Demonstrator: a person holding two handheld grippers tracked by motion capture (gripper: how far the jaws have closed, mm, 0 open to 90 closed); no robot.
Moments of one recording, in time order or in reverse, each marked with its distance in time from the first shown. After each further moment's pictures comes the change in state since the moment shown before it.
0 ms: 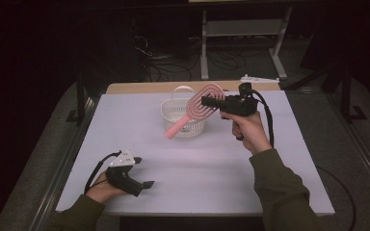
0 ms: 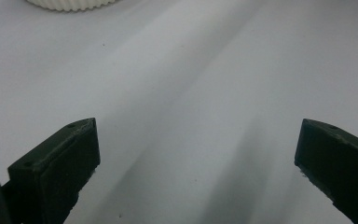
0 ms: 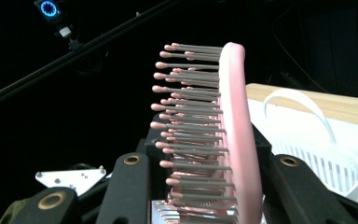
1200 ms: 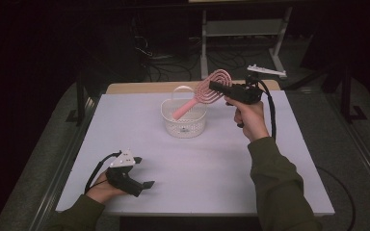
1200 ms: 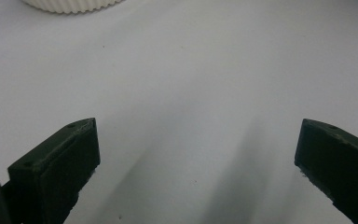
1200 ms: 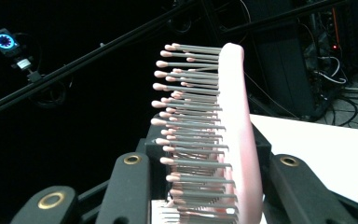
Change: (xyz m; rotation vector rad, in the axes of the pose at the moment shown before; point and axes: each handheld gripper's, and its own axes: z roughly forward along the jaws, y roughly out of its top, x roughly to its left) left arm -0.001 0.000 0.000 -0.006 0.002 0.007; right arm -0.031 0.018 0.000 -0.103 -0.134 0.023
